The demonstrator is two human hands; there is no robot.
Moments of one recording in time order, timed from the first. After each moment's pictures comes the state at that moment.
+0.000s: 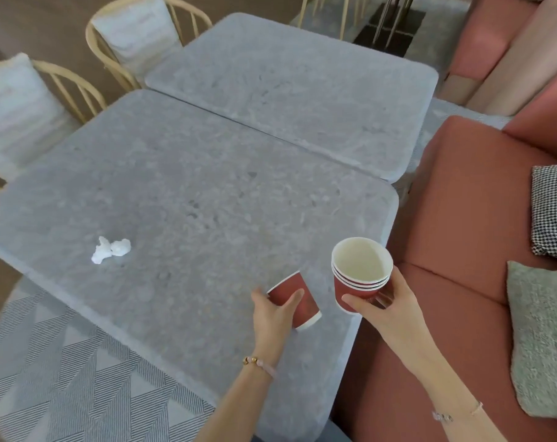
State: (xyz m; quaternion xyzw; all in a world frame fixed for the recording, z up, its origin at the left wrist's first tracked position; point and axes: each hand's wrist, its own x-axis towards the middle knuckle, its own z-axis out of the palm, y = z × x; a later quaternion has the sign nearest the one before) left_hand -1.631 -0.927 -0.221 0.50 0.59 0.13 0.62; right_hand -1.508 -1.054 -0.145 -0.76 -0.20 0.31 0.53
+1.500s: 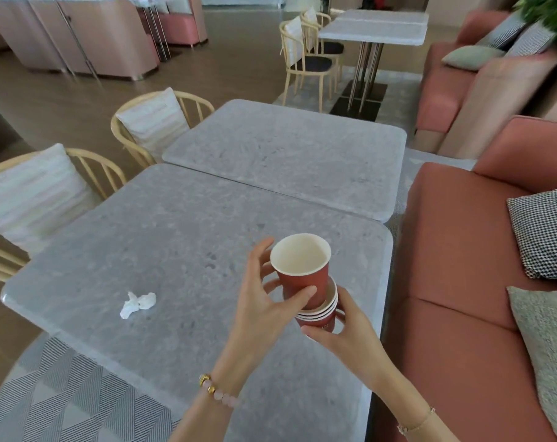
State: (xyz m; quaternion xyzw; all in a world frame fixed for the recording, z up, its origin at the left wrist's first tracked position) left_hand -1.671 -0.880 -0.065 0.70 0.25 0.31 0.59; right_hand -1.575 -1.002 -0.119 -0.74 -0.30 0.28 0.54
